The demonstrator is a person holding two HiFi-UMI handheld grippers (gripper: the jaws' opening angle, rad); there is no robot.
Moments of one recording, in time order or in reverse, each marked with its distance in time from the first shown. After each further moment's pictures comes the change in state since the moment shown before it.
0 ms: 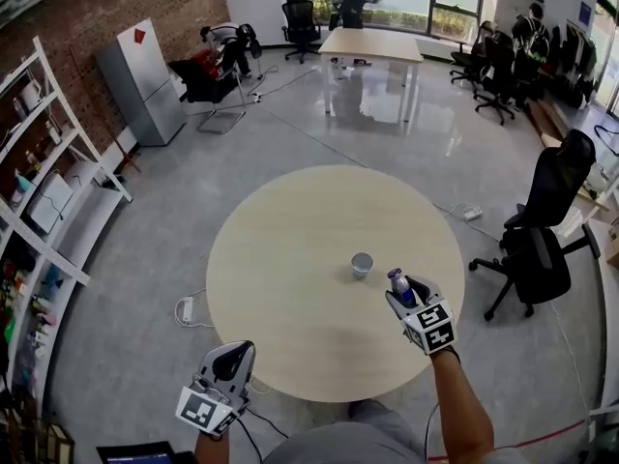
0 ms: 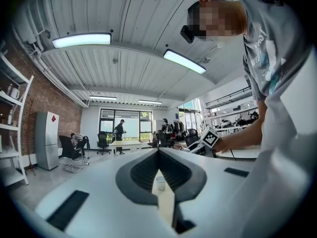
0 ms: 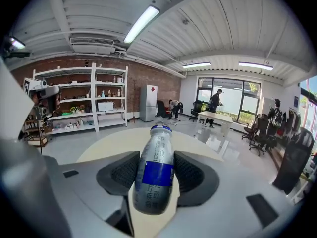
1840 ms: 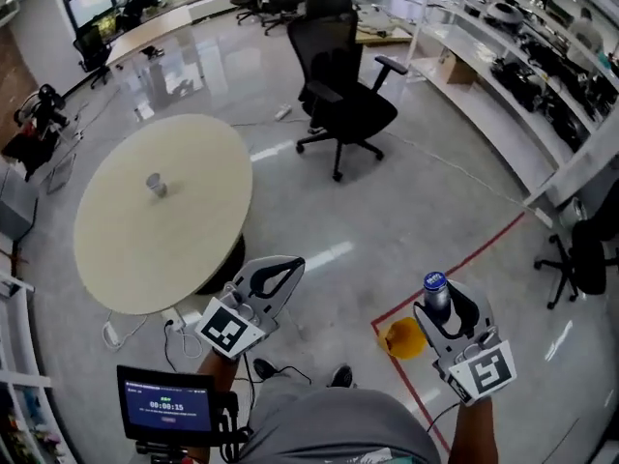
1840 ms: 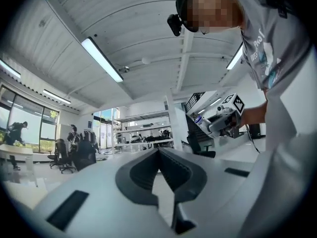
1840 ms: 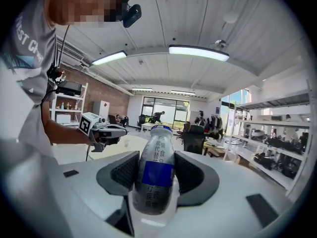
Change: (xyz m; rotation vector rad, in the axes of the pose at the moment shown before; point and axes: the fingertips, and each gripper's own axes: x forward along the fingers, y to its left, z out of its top) left arm -0.093 -0.649 0.033 0.029 -0.162 -0.995; right arm -0.776 0.231 -0.246 0.204 -0.175 -0.621
